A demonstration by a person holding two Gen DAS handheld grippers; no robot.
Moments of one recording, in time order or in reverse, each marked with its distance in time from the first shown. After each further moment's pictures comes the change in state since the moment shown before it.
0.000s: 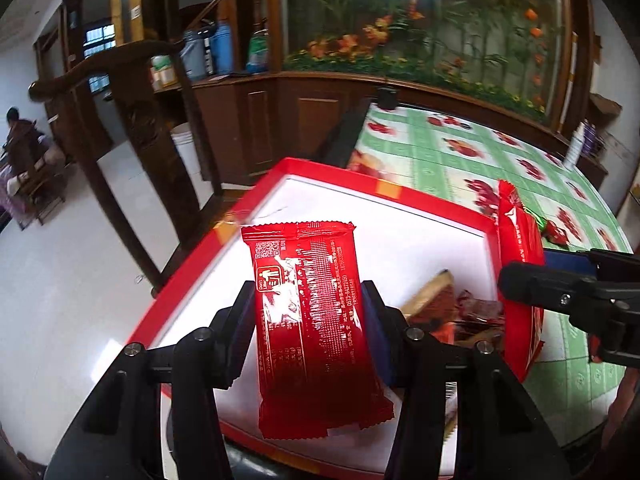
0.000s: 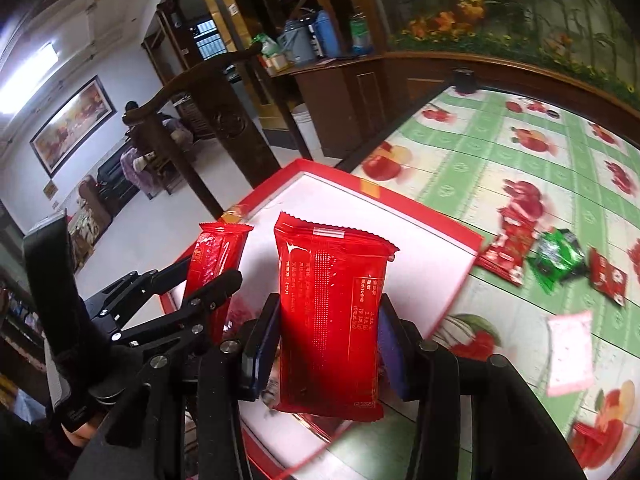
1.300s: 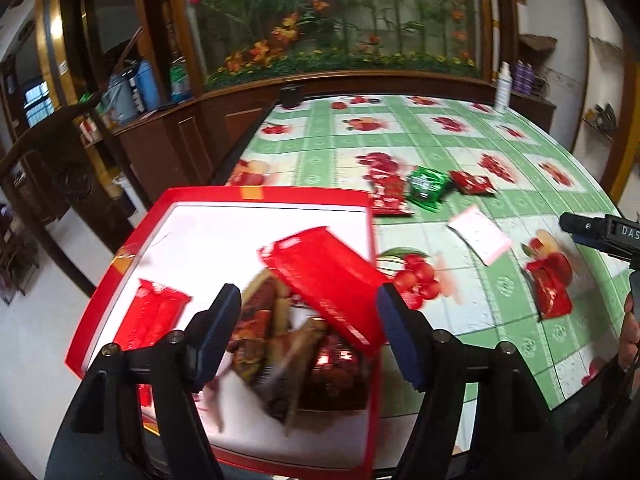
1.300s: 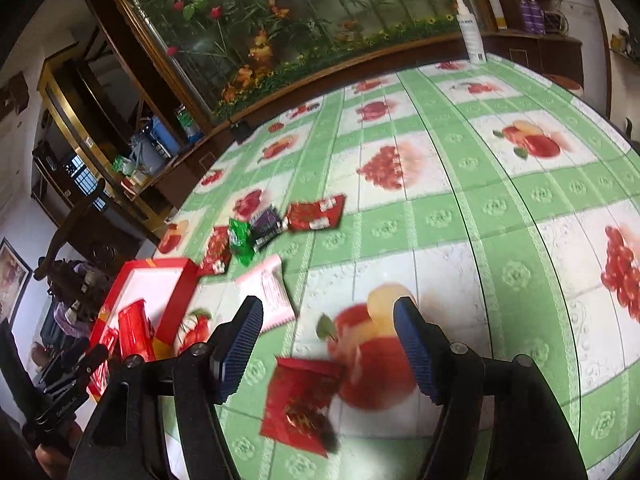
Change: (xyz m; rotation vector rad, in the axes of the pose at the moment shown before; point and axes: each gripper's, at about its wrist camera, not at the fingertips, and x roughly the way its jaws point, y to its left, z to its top) left arm -0.035 -0.116 -0.015 0.271 -0.015 -0.123; right arm -0.137 -0.207 -0.124 0.519 -0.224 -0.295
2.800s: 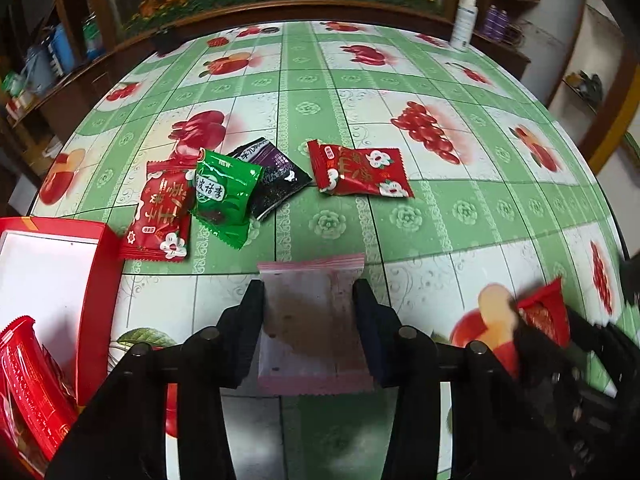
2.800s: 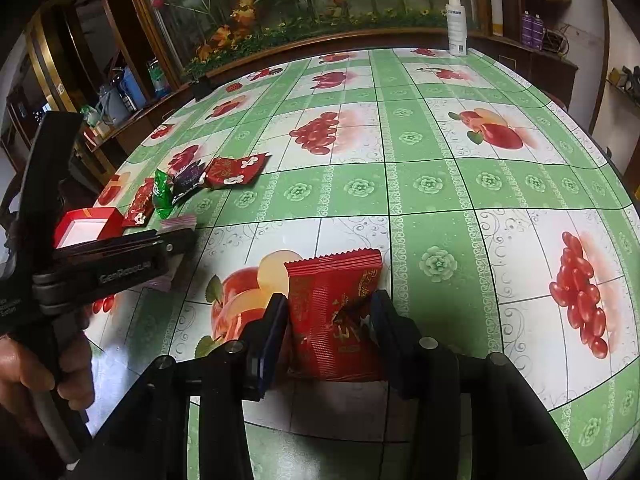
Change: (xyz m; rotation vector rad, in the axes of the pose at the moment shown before) left arm 0.111 -0.155 0.064 0.026 0.268 -0.176; right arm 0.016 -0.040 -0.003 -0.131 0.087 -0.189
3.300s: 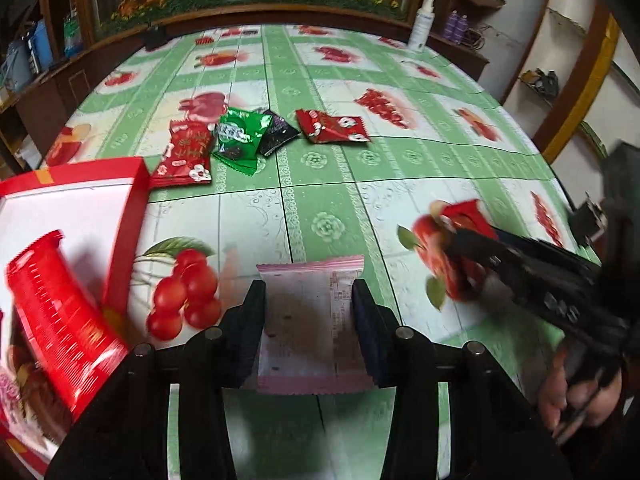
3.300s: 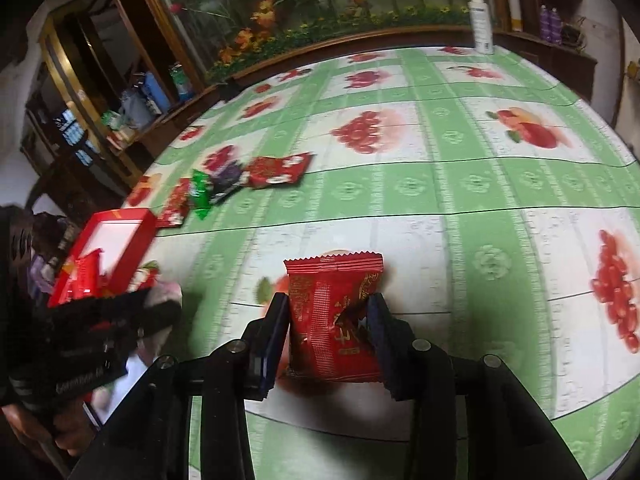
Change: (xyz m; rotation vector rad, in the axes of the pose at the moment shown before) left arm -0.047 0.025 -0.057 0.042 -0.027 -0.153; right arm 0.001 0.020 -0.001 0.011 -0.008 0.127
